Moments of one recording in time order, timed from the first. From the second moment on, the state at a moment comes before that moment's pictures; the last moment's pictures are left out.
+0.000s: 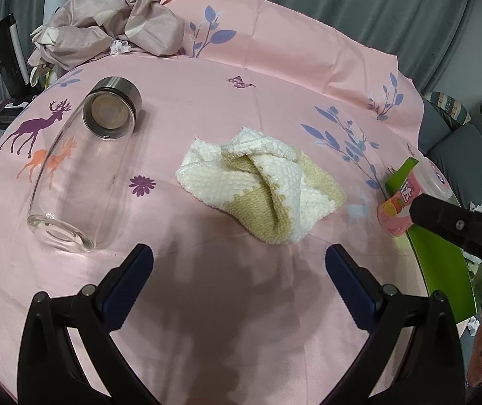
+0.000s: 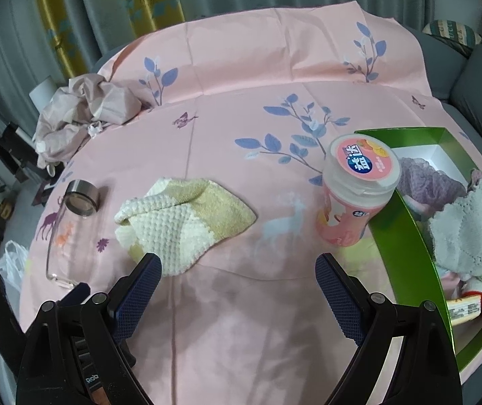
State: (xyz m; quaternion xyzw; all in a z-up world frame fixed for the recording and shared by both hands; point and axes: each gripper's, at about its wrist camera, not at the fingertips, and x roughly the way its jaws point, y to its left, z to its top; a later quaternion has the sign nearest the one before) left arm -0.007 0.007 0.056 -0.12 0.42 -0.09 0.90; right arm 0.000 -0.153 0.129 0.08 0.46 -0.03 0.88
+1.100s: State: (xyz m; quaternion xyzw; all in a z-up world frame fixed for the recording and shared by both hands) left arm -0.002 0.020 0.045 -0.14 0.46 -0.06 0.88; right arm 0.075 -0.121 0.038 0.11 0.49 0.06 0.86
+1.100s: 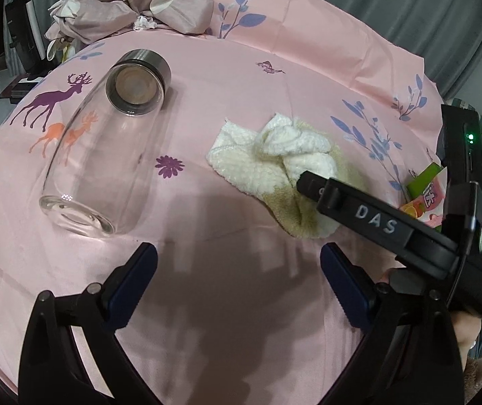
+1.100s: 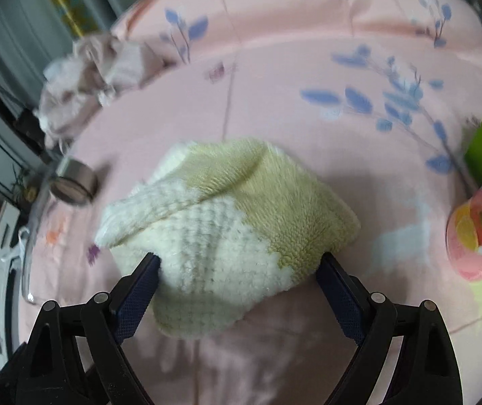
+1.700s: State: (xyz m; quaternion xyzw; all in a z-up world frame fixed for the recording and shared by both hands) left arm -0.010 0.049 0.067 -0.22 0.42 -0.08 0.87; right arm 0.020 -0.133 0.089 0.16 0.51 0.15 0.83
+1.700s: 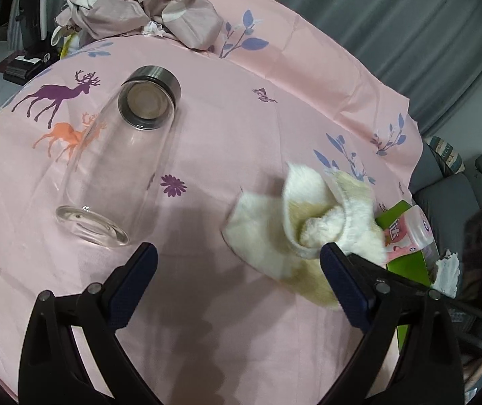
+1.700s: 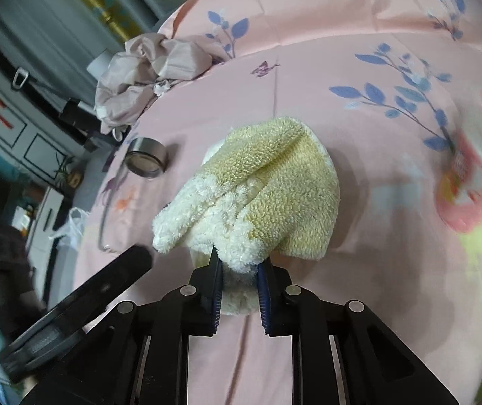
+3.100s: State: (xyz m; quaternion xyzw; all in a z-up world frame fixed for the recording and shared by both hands) left arm -0.002 -0.032 0.026 -0.13 0.48 -0.18 0.85; right arm 0.036 -0.157 0.048 0.16 0.56 0.09 0.81
